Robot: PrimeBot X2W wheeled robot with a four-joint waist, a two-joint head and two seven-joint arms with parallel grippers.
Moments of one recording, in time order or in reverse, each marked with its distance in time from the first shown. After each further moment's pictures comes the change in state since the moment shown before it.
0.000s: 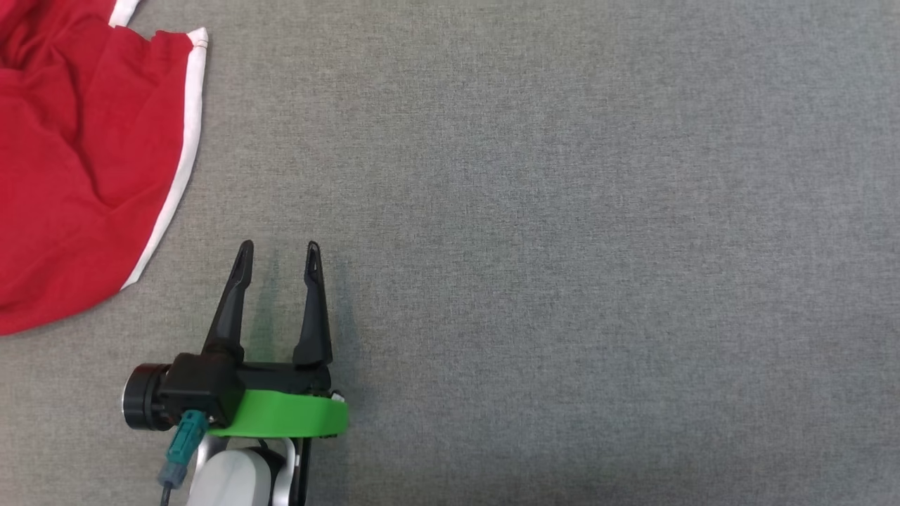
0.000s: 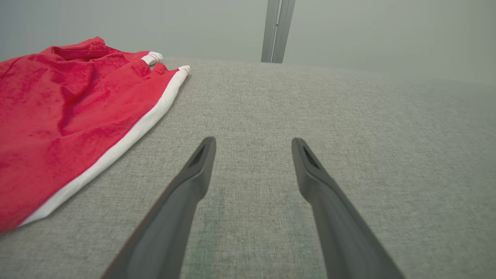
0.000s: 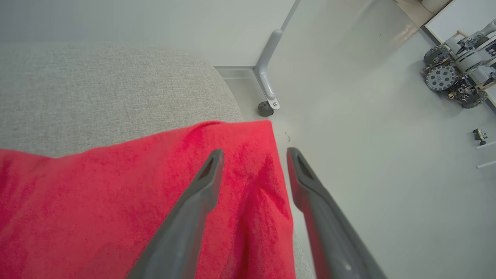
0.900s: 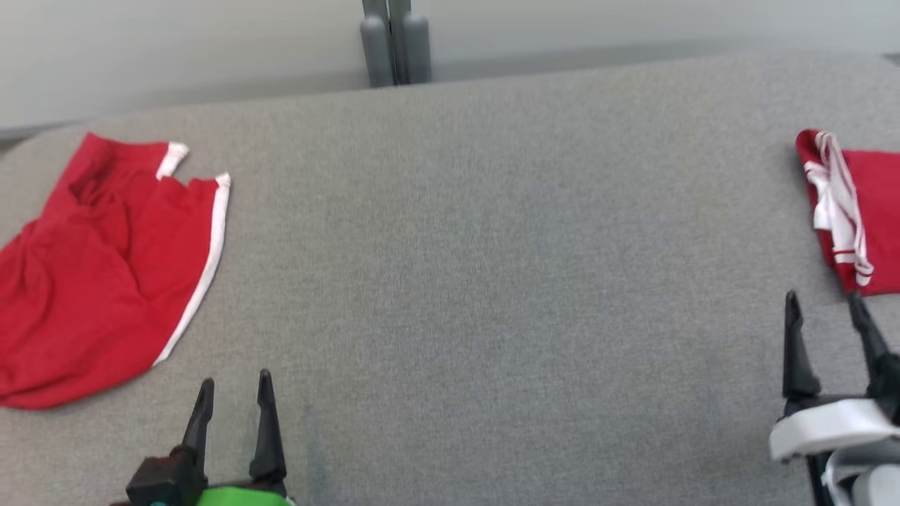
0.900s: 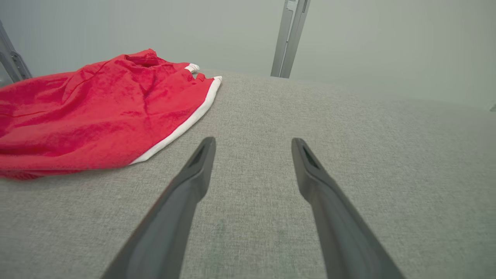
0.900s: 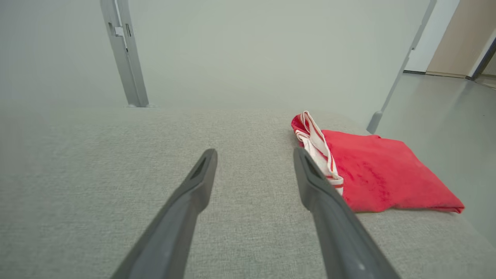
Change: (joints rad) left arm 0.215 0.000 0.140 0.112 -0.062 -0.041 0.000; right arm 0.836 0.846 -0.351 -0.917 -0.543 0.000 -0.291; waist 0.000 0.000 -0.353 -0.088
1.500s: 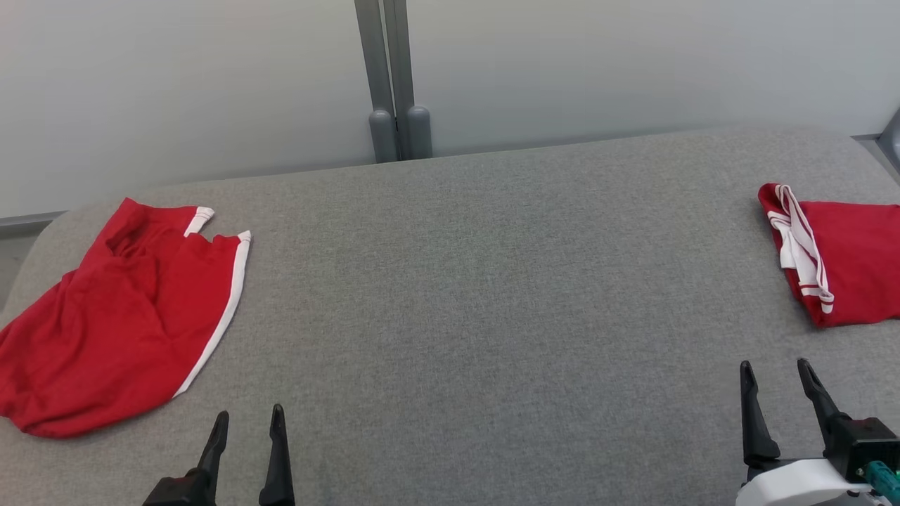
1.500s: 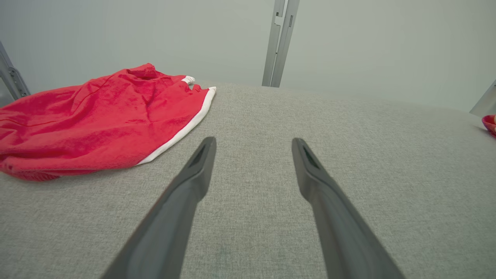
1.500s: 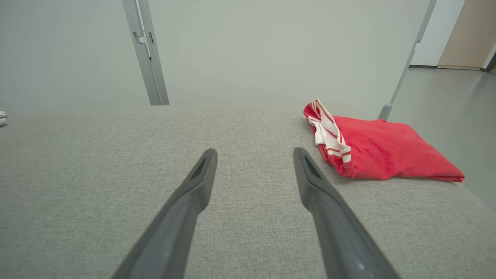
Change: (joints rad) left arm 0.039 0.000 0.002 0.086 0.012 -0.053 0.000; right arm 0.141 0.077 0.051 0.005 -0.024 -0.001 0.000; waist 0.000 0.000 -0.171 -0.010
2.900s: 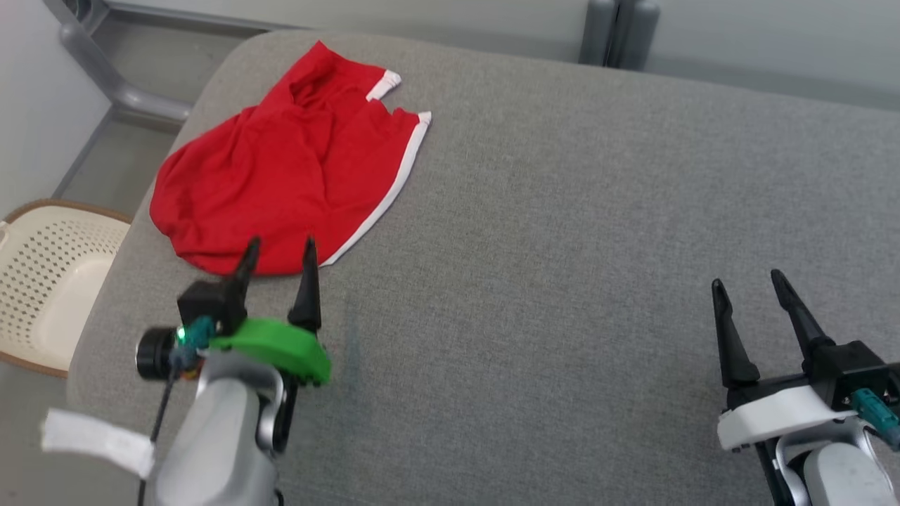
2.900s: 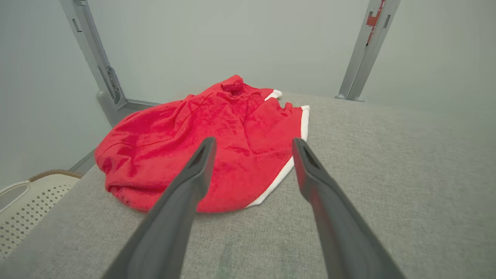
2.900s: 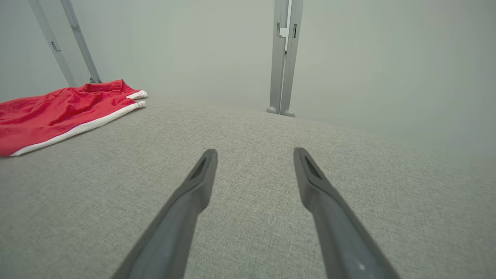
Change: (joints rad) left arm -0.483 0.001 -0.099 0.276 -0.011 -0.001 0.031; right arm -0.151 -0.067 0.116 -0.034 0.027 0.000 0.000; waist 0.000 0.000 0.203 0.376
